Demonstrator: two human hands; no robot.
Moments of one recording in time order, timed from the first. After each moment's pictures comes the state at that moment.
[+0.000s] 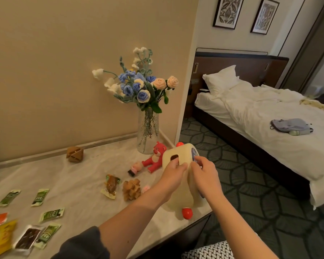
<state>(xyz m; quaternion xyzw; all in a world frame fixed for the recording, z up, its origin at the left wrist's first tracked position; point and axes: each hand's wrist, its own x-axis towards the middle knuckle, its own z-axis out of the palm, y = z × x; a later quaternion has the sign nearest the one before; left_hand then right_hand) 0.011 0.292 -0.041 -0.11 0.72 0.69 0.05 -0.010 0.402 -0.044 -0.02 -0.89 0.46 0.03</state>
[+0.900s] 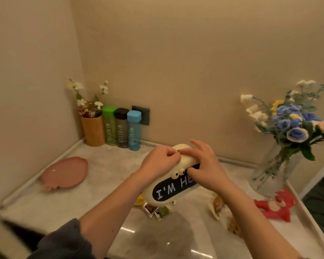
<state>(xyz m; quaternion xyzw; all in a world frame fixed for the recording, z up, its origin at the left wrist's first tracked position) 0.186 0.003 0.025 -0.31 0.84 0.41 -0.19 0.061 0.117 0.023 0.54 -0.78 0.30 -0.06</state>
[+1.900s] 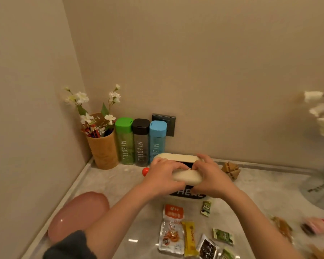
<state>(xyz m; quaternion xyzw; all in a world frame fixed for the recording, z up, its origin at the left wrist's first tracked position) 0.201 -0.207 -0.053 -0.18 0.95 0.23 -0.14 0.066 -0.070 -0.041 0.49 -0.85 0.16 -0.09</state>
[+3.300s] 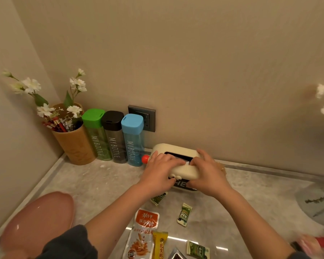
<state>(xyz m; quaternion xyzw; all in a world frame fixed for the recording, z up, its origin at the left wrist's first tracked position) 0.115 -0.193 -0.089 -0.19 0.96 0.20 -0.12 -0.034 -0.065 -0.088 0.49 -0.84 0.19 -0.10</state>
